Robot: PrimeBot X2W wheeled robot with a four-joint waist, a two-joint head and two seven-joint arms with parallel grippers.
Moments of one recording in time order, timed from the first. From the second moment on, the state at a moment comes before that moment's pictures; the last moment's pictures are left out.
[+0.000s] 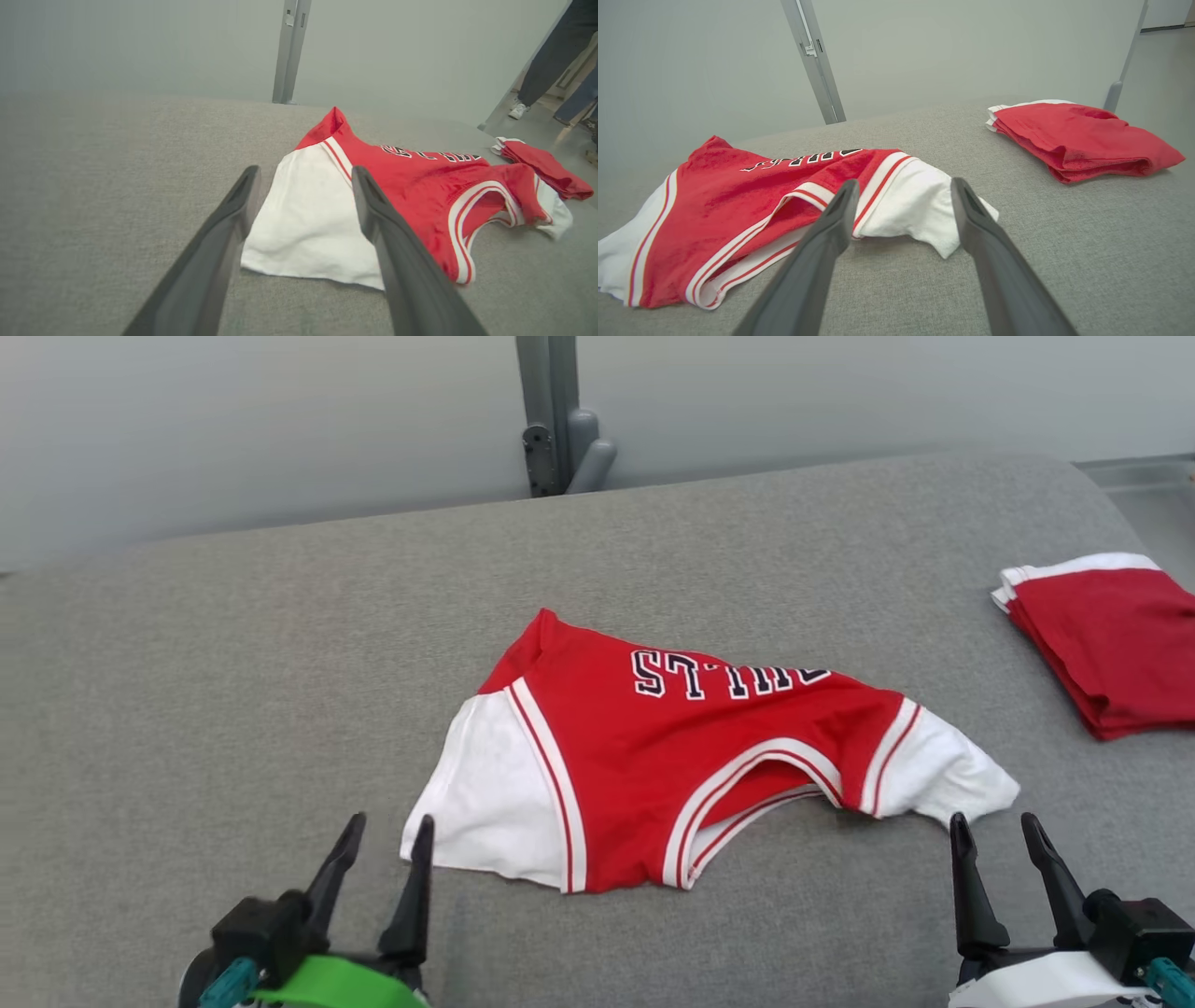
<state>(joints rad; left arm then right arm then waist) -0.06 0.30 -0.48 0.14 -0.60 0.08 -0.26 0.13 -0.05 -0.06 0.09 0.21 0.13 -0.26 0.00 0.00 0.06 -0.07</state>
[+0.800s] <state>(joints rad) 0.20 0.11 -0.05 0.14 -0.37 -0.12 -0.26 0.18 -0.05 -0.10 0.11 0.19 0.13 -0.26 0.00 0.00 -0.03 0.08</state>
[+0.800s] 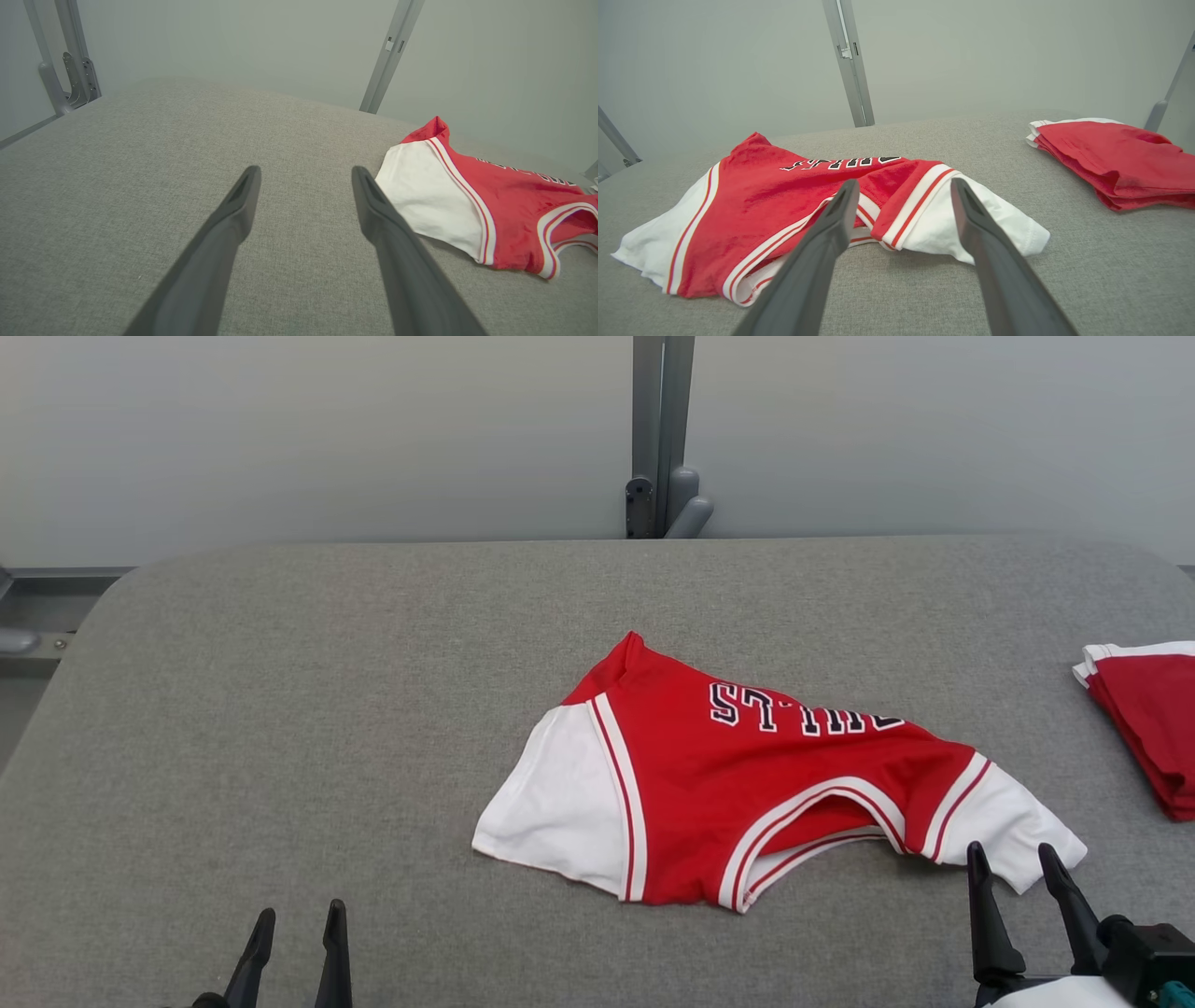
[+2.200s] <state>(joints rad) 0.12 0.13 -0.17 0.21 -0.35 -0.13 -0.26 0.14 -0.05 -0.05 0.12 0.17 0.13 -0.26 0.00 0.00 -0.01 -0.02</state>
